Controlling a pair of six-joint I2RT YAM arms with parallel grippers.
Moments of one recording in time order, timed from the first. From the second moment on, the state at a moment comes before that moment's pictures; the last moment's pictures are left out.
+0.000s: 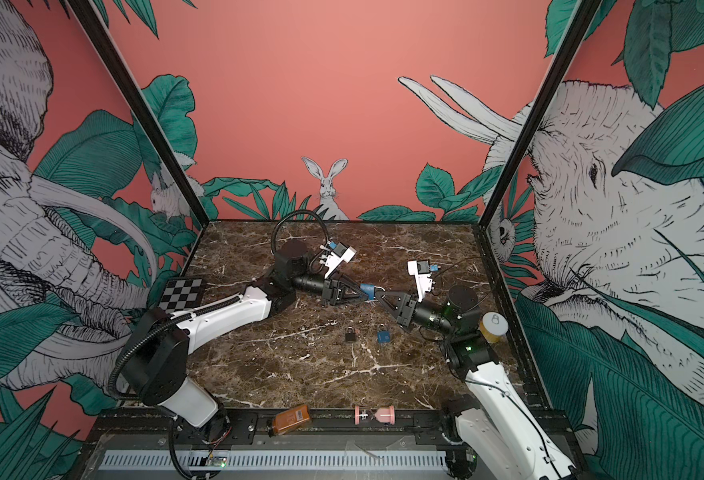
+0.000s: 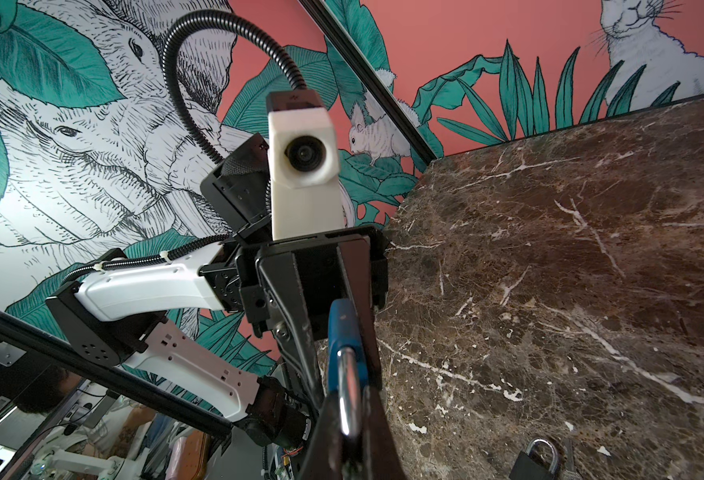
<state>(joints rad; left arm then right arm) -0.72 1.60 1.08 0.40 1.17 -0.55 0.29 0.77 0.57 0.14 -0.83 0.68</state>
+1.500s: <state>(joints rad) -0.73 1.62 1.12 0.42 1.26 -0.58 0.27 0.84 0.62 0.21 -1.04 0.68</state>
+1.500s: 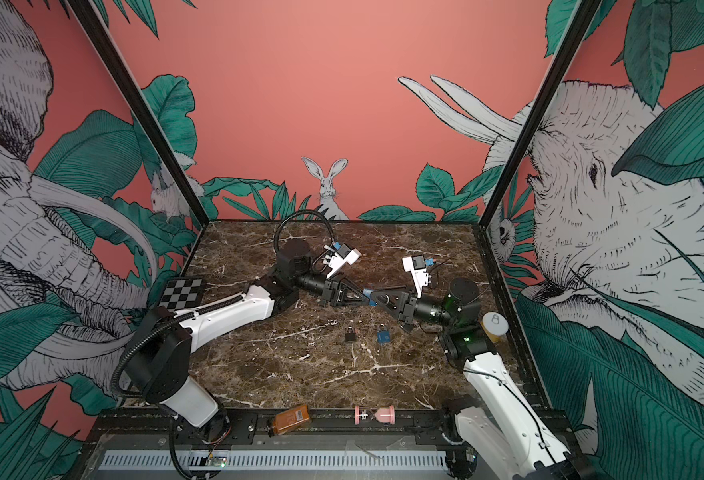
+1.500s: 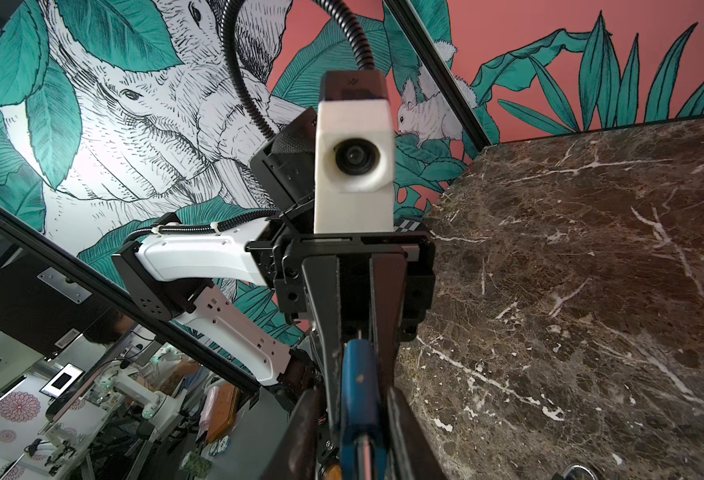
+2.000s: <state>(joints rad) -0.73 1.63 1.13 0.35 1.29 -0.54 0.27 0.83 0.62 0.12 -1.06 0.64</state>
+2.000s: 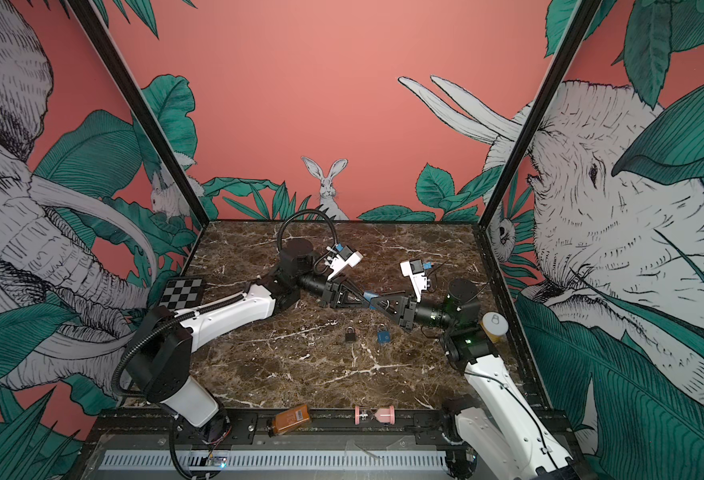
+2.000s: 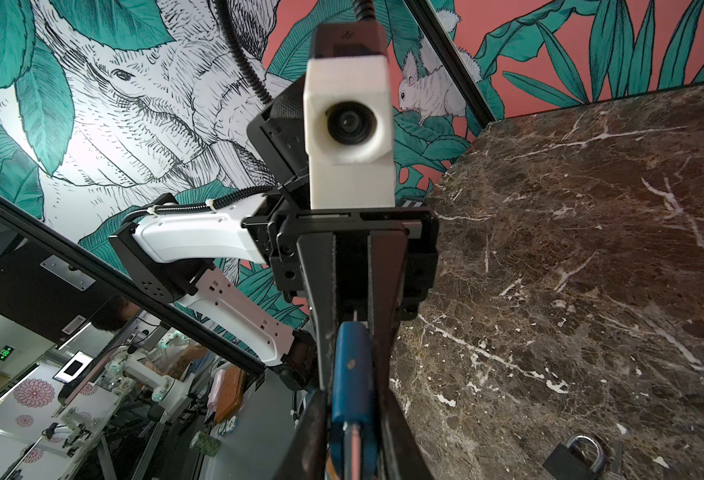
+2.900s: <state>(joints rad) -0.63 1.54 1.05 0.32 1.08 -0.48 0.28 0.85 0.62 0.04 -0.99 0.62</state>
